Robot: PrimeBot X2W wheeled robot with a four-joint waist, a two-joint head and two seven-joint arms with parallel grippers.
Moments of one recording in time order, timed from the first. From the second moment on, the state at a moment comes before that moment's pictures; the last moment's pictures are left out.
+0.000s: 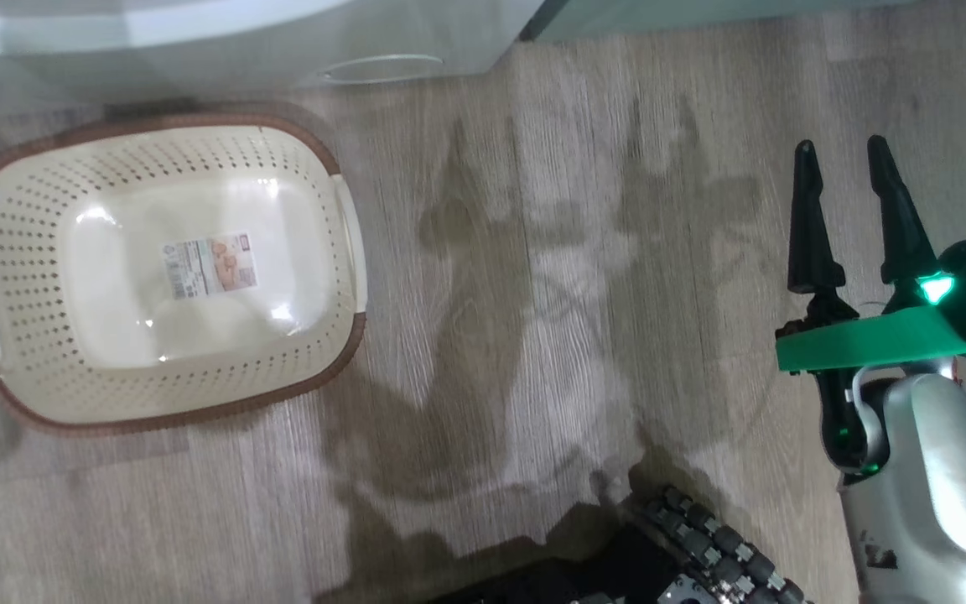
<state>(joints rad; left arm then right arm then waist) -1.40 0.25 -0.15 1.04 0.16 0.02 0.37 -0.39 -0.06 0.06 0.20 0.26 0.13 -0.25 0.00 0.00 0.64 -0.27</state>
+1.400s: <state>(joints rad) -1.09 0.09 -0.18 1.26 0.03 0.06 -0.04 -0.24 -0.09 0.04 0.24 0.25 0.13 -0.25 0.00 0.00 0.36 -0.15</state>
